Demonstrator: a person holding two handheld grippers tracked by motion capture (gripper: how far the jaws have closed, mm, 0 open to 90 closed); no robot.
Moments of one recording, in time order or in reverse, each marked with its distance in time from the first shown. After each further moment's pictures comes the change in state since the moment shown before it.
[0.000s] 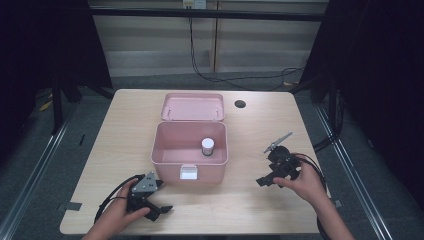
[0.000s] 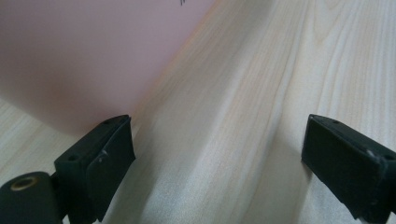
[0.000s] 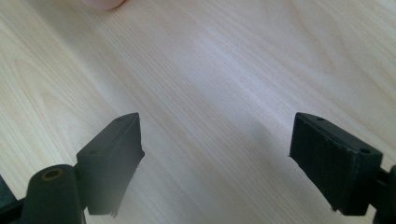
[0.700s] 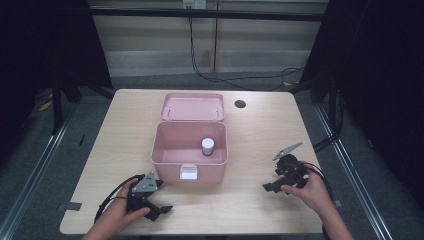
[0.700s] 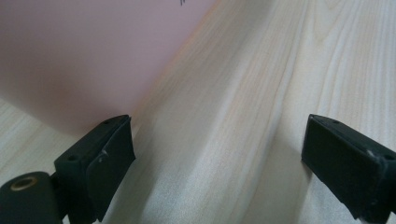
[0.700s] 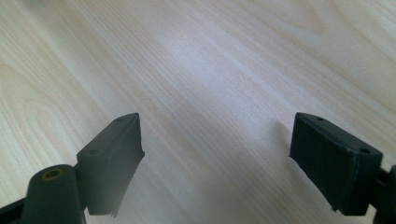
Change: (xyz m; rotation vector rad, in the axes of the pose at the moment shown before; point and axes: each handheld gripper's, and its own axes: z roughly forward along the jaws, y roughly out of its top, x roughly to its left) left arm 0.000 0.000 0.000 0.000 0.000 -0.001; right arm -0.014 -0.033 0.013 -0.056 -0.018 -0.001
